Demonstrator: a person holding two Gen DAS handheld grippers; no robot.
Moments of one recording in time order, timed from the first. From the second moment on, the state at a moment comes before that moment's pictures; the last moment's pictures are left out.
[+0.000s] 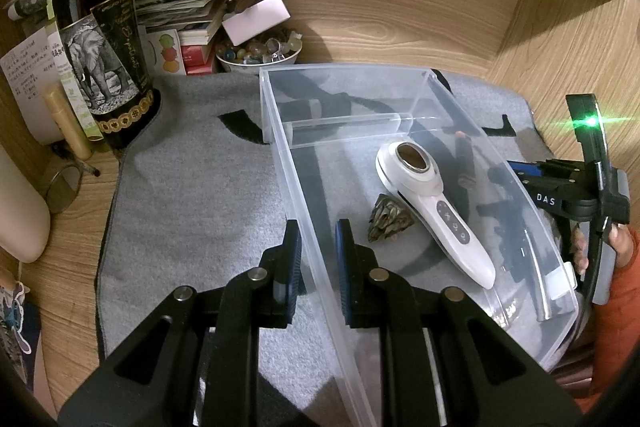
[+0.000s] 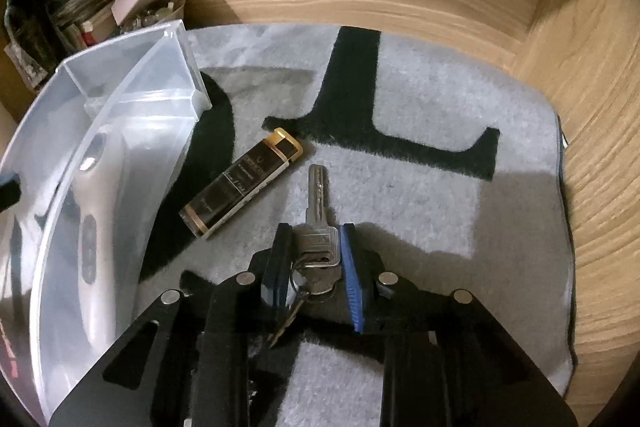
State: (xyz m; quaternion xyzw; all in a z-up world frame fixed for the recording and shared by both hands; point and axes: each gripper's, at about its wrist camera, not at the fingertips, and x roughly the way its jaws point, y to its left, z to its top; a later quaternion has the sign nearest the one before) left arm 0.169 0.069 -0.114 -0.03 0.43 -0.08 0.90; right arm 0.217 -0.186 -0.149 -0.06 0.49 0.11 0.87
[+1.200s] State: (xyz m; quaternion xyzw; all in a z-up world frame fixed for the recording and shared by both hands) left arm 0.169 0.067 -0.114 -0.02 0.43 -0.08 0.90; right arm 0.143 -0.114 -0.022 -0.03 0.29 0.25 0.92
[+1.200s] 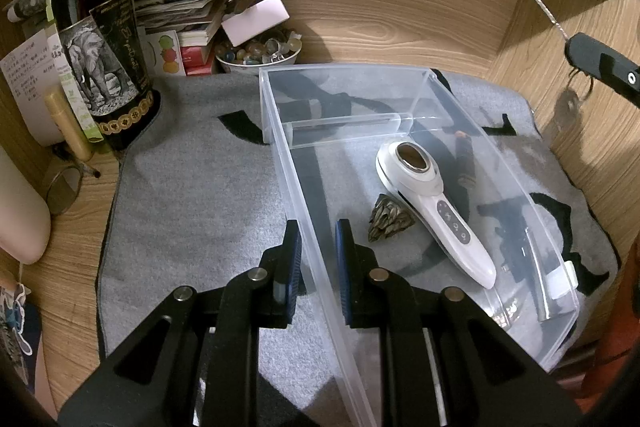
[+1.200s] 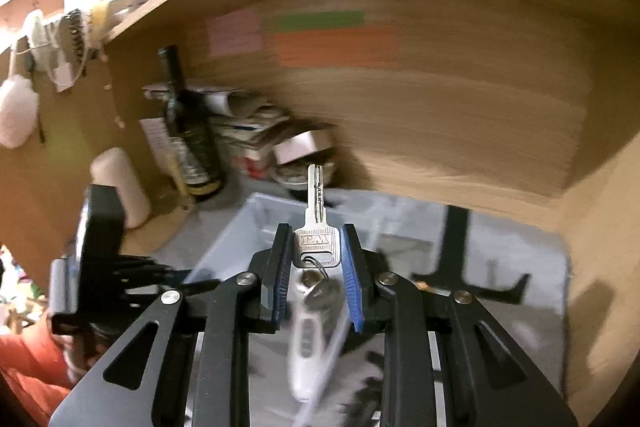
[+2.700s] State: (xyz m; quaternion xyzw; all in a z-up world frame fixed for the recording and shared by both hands) left arm 0.169 0.067 -0.114 -0.03 0.43 -0.08 0.90; right arm 0.151 -0.117 -0.032 -0.07 0.31 0.20 0.93
